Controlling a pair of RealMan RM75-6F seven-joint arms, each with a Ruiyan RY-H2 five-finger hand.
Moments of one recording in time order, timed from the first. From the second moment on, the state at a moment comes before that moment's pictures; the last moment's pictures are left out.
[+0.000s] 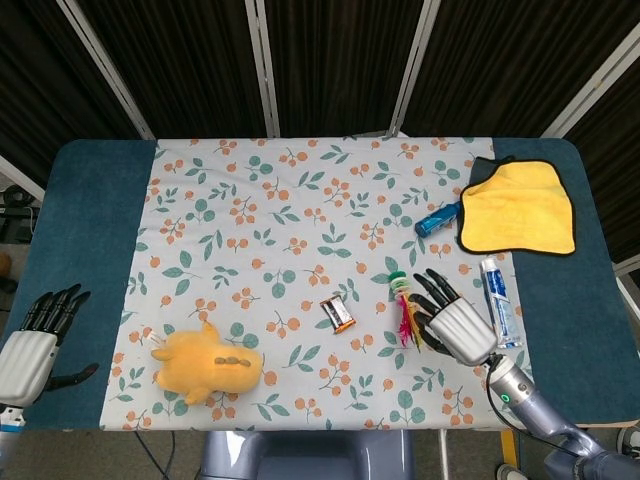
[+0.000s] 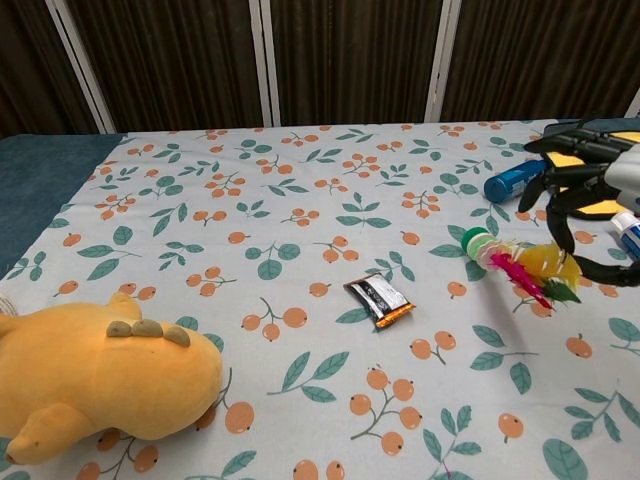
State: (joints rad) left arm -0.10 -1.10 0.04 -1.64 1.62 1.47 -0.06; right arm 0.47 -1.47 -0.05 -1.15 -1.82 1.45 0.05
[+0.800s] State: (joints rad) left arm -0.10 -1.10 0.04 -1.64 1.62 1.47 -0.07; right arm 0.54 -1.30 0.03 -1.38 -1.79 1.39 -0.08
